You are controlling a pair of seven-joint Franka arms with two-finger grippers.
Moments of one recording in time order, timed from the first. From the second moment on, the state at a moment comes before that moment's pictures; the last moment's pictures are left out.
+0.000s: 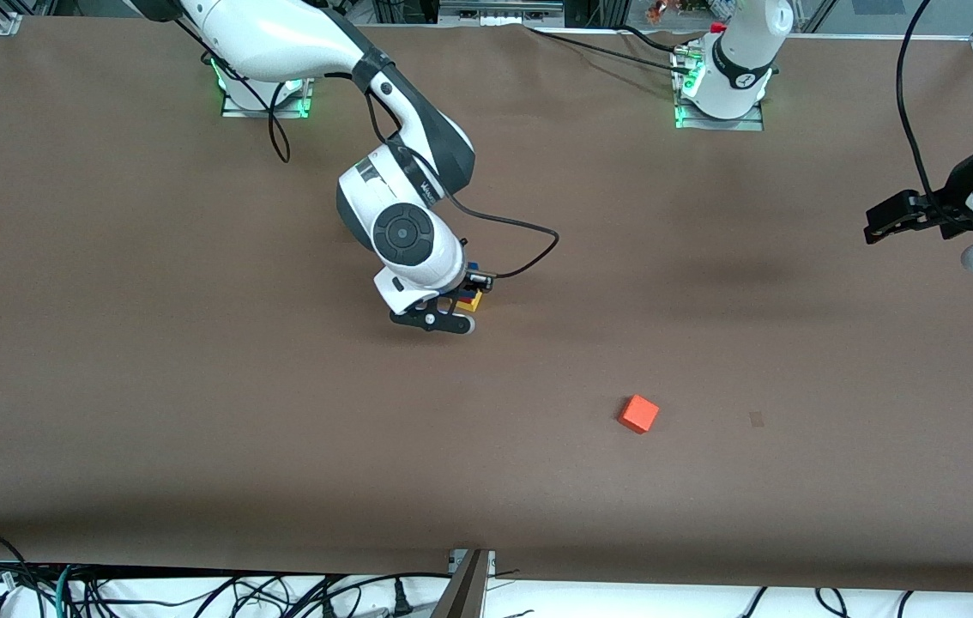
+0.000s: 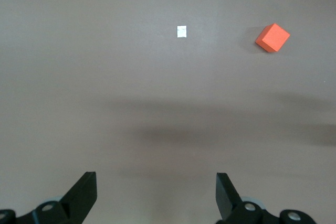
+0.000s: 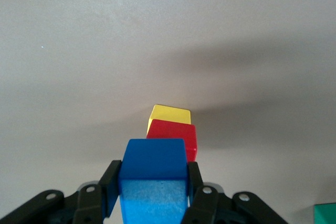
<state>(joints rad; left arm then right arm) 0.08 0.10 -0.11 -1.49 0.03 1.51 -0.11 0.58 0.72 0.12 -1.32 0.13 1.96 0.80</state>
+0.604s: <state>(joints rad) 0.08 0.10 -0.11 -1.49 0.03 1.51 -0.11 0.58 0.73 0.11 -1.32 0.13 1.97 0.81</state>
